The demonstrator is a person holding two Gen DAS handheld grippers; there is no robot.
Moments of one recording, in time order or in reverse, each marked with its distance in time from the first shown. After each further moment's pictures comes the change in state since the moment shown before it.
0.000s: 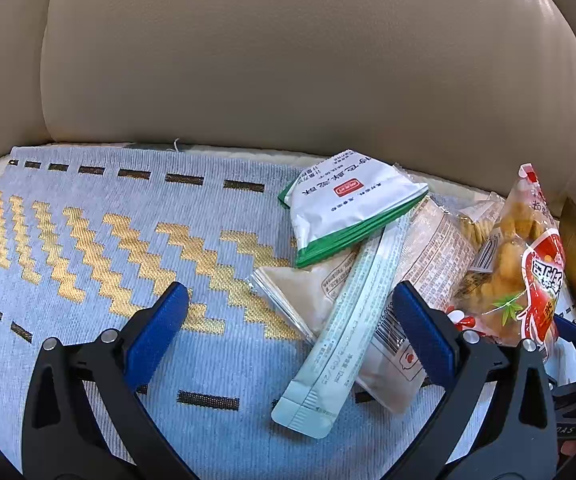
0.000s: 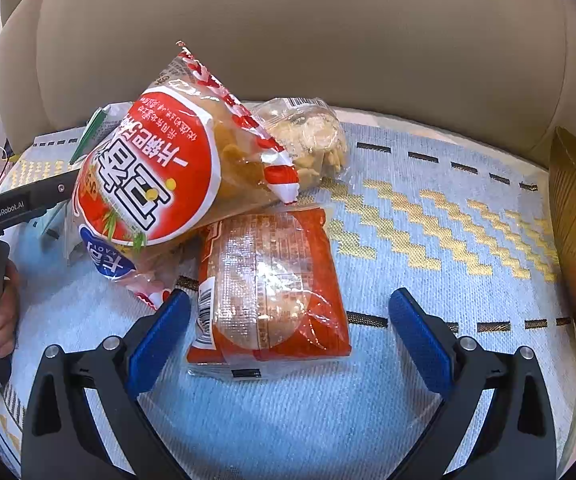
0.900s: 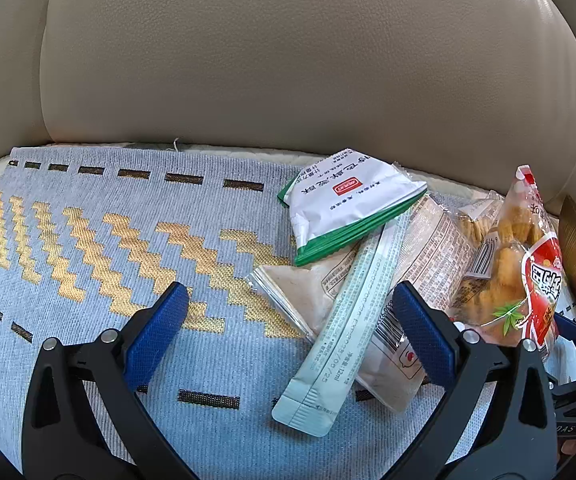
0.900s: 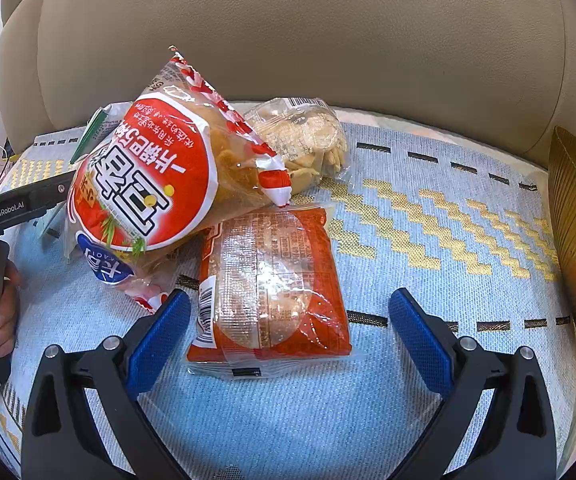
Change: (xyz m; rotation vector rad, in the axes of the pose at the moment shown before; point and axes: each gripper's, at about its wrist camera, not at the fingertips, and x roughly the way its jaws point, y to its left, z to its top) left arm 0.001 0.000 0.000 -0.005 -0.007 0.005; right arm 0.000 0.000 -0.001 0.001 -0.001 0.002
